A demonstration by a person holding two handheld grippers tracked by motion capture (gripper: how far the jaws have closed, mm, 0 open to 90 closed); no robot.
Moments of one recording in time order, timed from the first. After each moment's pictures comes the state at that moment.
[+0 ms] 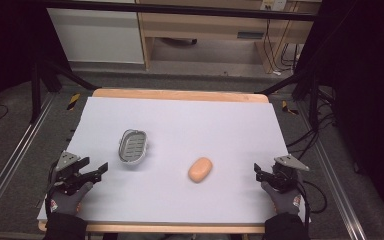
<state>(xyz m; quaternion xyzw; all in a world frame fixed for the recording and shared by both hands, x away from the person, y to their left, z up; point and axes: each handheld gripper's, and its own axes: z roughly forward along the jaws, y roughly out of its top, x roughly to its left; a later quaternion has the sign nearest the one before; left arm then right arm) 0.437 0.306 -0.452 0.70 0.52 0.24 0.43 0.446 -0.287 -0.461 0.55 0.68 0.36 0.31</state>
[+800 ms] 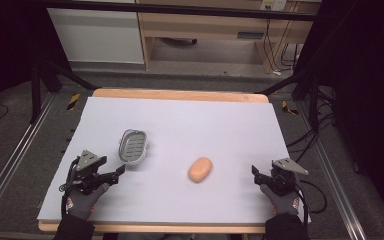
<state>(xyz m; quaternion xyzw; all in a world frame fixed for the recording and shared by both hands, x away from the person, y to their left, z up) 0.438 0.260 -0.445 0.73 0.47 0.23 0.43 0.439 -0.282 -0.465 0.54 0.69 0.39 0.30</state>
